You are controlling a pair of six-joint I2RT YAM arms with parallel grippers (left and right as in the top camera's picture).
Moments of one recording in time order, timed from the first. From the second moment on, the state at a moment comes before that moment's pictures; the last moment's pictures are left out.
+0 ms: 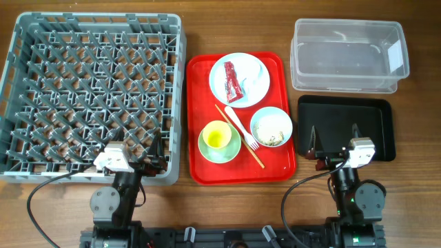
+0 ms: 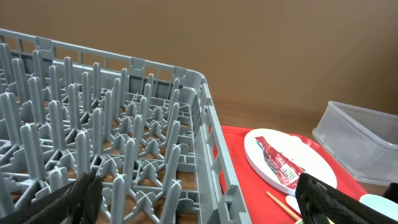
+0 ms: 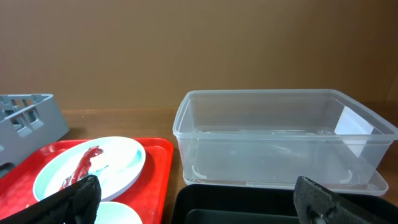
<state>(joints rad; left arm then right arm) -0.03 0.01 0.01 -0.06 0.11 -0.26 0.01 0.02 0.01 0.00 -0.04 0.05</state>
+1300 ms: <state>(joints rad) -0.03 0.05 0.11 -0.17 0.11 -0.26 0.01 0.13 0.13 -0.13 -0.09 0.14</state>
